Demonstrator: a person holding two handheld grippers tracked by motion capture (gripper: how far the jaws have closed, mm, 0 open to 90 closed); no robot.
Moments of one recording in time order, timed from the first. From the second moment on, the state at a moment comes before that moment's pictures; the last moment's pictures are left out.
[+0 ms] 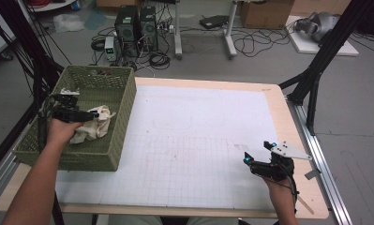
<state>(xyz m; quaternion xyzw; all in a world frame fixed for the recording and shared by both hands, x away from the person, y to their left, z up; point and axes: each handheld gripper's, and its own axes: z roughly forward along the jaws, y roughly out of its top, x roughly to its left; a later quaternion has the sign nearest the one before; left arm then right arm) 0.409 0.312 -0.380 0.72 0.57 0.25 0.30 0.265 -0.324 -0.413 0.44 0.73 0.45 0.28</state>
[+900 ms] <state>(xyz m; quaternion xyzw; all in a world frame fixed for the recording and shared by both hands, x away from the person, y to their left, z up) 0.420 0.317 -0.393 0.75 0.59 0.19 0.25 0.263 -0.328 -0.413 0.44 0.72 0.45 0.28</state>
